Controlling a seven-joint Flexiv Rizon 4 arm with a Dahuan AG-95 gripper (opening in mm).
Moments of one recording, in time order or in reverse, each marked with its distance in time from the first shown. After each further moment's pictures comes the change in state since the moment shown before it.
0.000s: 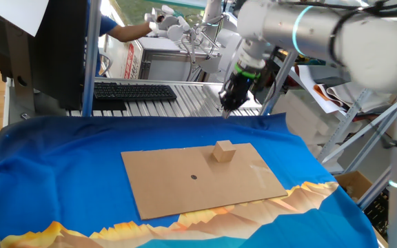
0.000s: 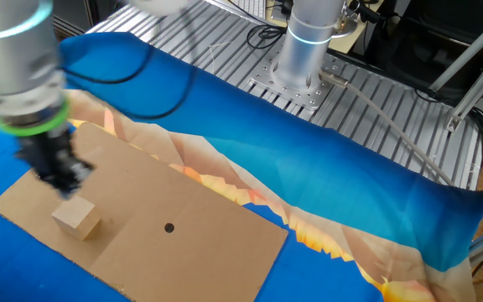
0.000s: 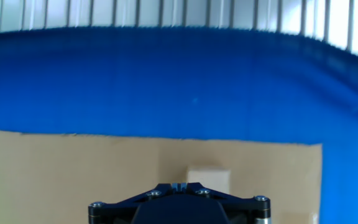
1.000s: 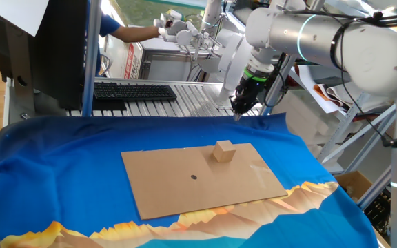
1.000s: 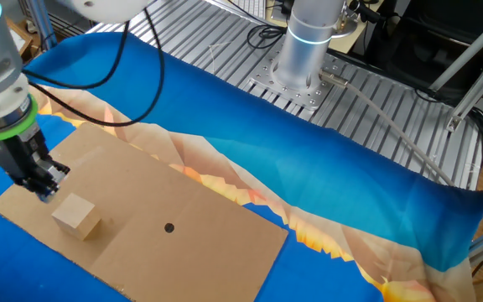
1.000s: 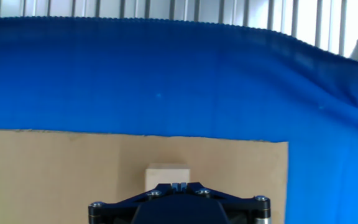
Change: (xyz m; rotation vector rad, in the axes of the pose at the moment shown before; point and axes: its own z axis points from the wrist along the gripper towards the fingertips) arm 0.009 -0.046 0.014 0.038 0.022 0.007
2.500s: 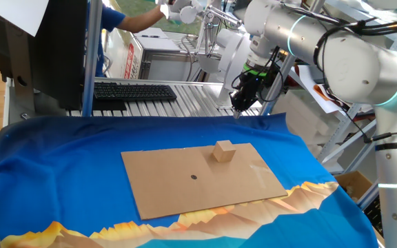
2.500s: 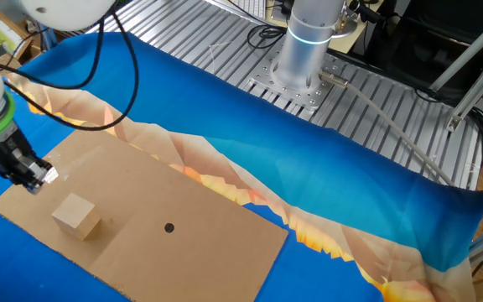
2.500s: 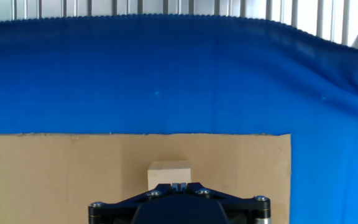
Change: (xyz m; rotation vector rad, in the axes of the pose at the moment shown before) arm 0.000 0.001 -0.001 -0.031 0.058 0.060
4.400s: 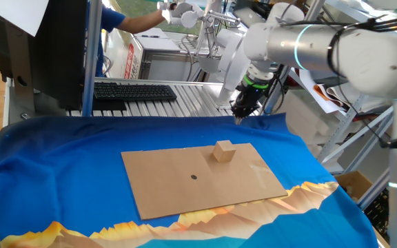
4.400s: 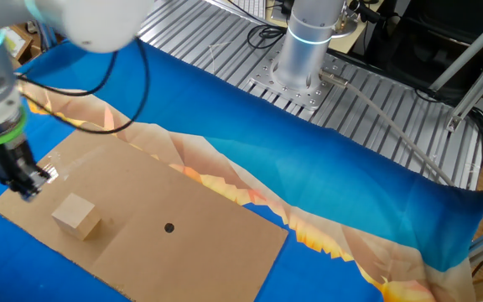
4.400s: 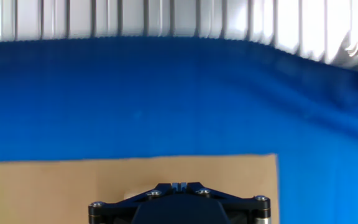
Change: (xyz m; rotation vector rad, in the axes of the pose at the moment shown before) arm -0.016 -0.020 0.028 0.050 -0.093 0.028
